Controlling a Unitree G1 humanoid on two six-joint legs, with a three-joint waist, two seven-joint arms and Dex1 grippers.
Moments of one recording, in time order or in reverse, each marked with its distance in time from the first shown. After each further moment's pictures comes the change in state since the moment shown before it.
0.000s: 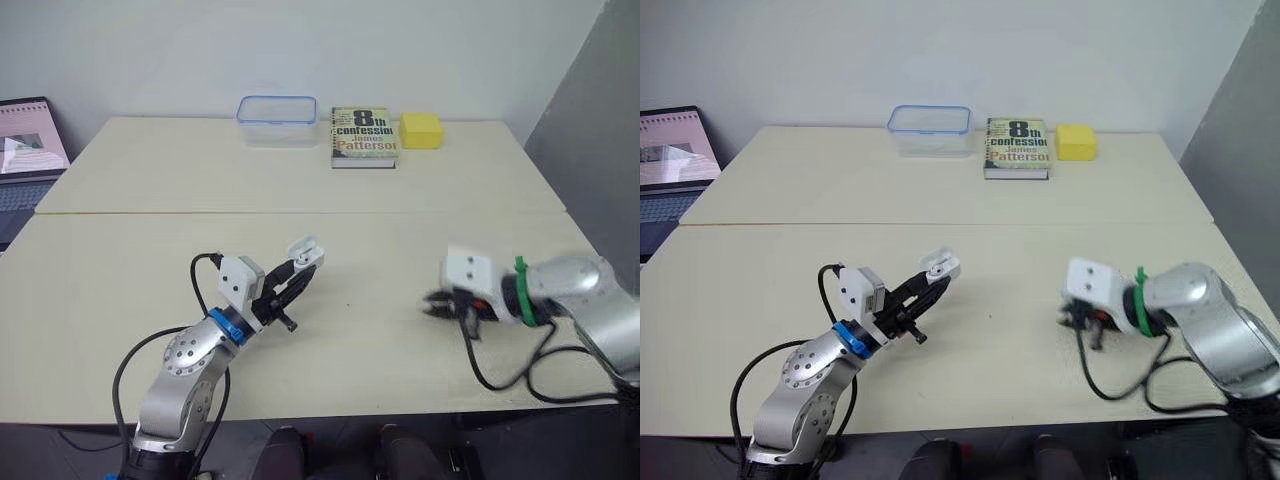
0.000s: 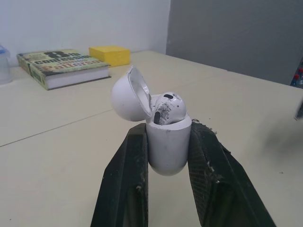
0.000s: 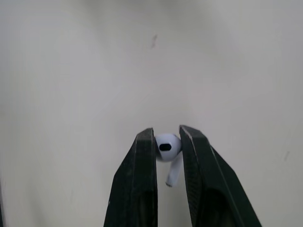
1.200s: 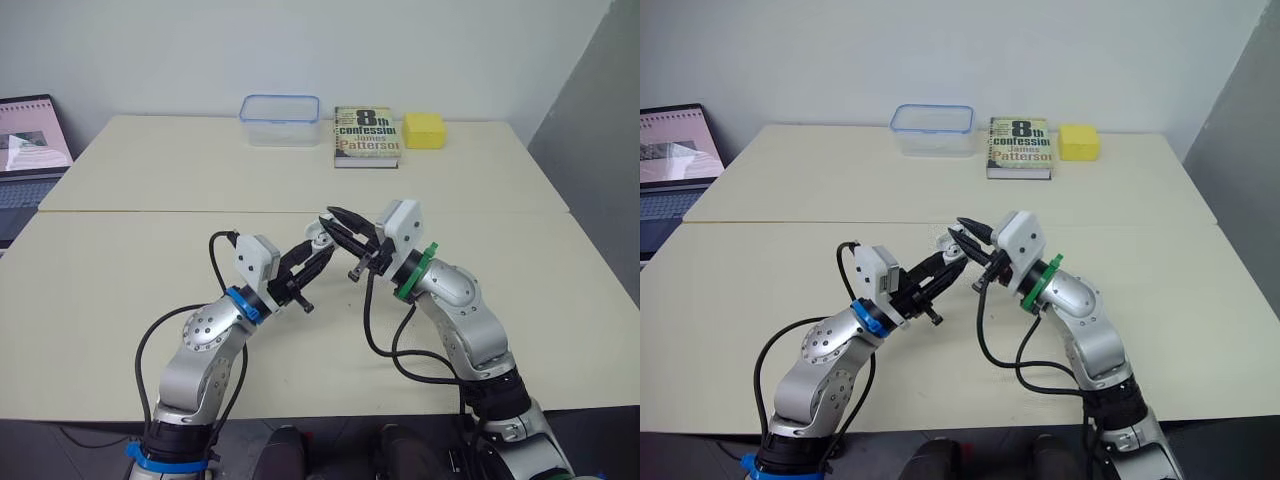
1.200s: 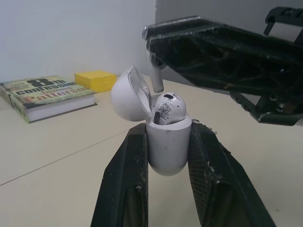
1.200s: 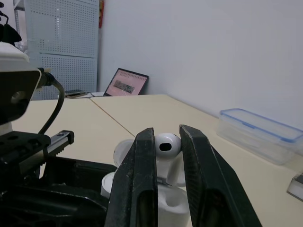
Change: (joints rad) left arm -0.120 -0.036 -0.035 0.034 -0.005 0.003 -0.017; right arm 0.058 0.666 0.063 0.354 -0.085 -0.776 -0.493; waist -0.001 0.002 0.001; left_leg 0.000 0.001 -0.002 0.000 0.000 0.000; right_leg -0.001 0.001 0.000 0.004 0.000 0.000
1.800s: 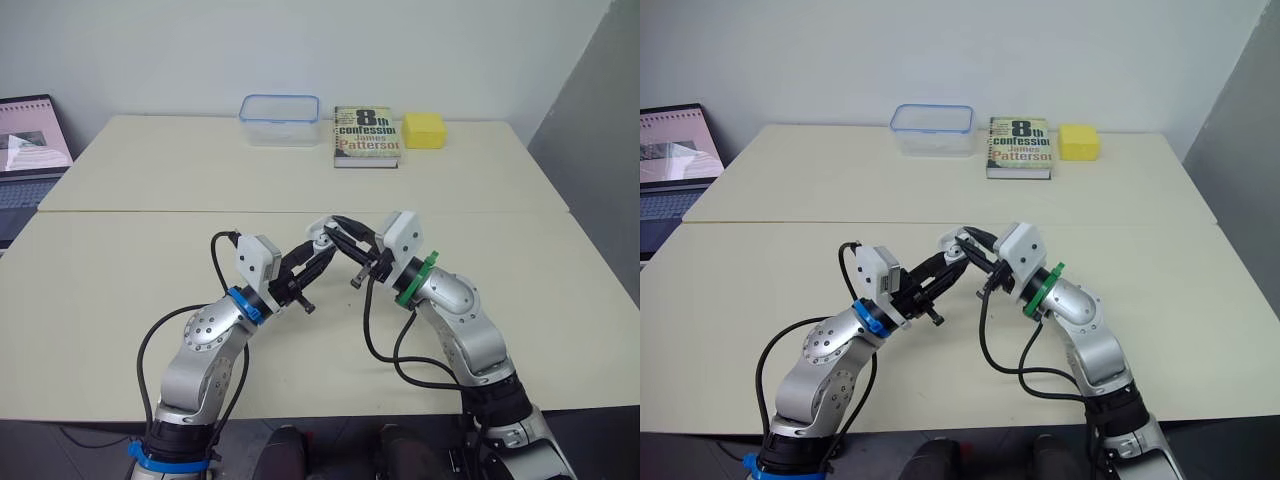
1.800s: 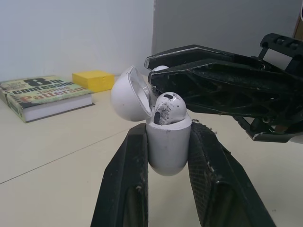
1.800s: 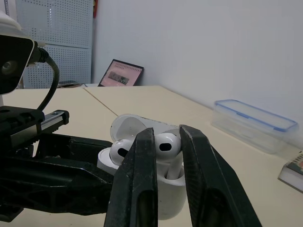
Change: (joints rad) left arm 0.000 -0.007 -0.001 0.000 0.000 0.004 0.000; right arm 0.035 -0.013 0.015 0.014 -0.030 -0.041 -0.009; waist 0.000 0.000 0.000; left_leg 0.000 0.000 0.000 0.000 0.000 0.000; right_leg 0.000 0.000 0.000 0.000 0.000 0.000
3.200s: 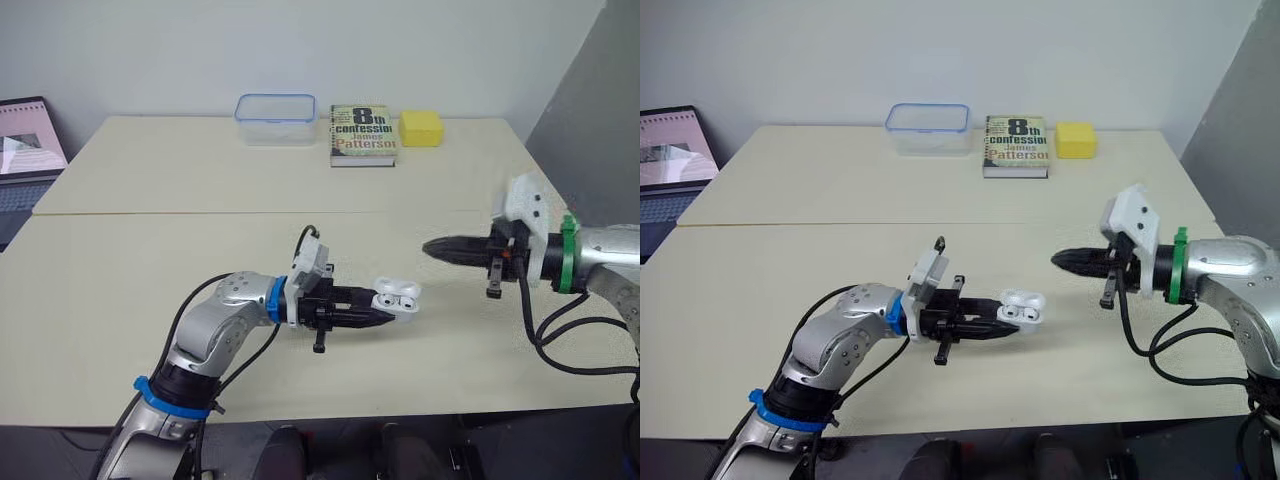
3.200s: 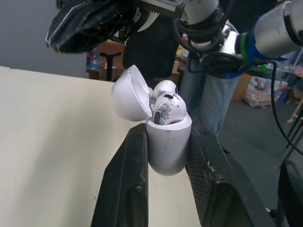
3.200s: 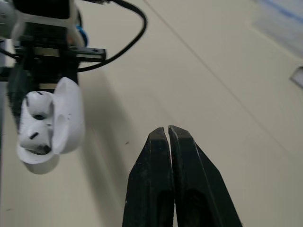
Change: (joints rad) left arm -0.278 0.131 -0.209 0.147 -0.215 0.246 -0.605; right arm -0.101 -0.769 -0.267 -0.268 0.525 0.695 0.454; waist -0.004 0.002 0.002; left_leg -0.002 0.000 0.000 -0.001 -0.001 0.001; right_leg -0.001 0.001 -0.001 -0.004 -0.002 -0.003
